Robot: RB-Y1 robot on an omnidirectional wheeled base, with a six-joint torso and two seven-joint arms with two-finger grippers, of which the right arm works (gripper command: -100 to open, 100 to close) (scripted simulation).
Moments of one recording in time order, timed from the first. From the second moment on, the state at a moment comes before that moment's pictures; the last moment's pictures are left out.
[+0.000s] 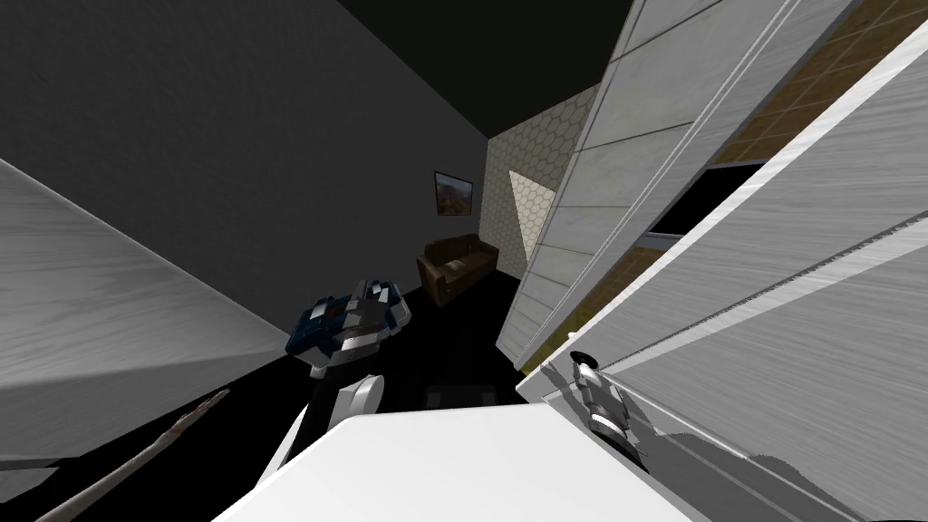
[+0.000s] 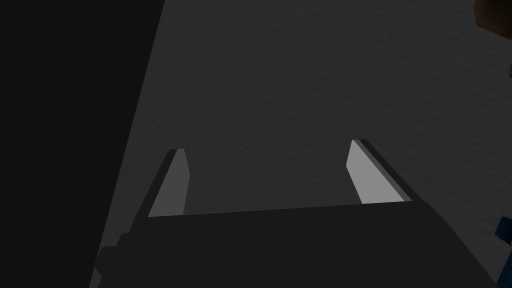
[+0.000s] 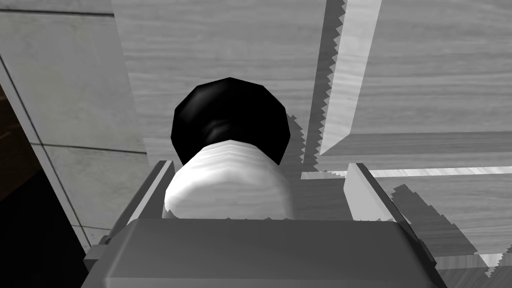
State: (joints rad) arm 0.36 -0.43 0.10 -0.83 -0.96 -1.01 -1.50
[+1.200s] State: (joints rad) arm 0.36 -0.43 0.11 -0.83 -0.95 -1.01 -1.50
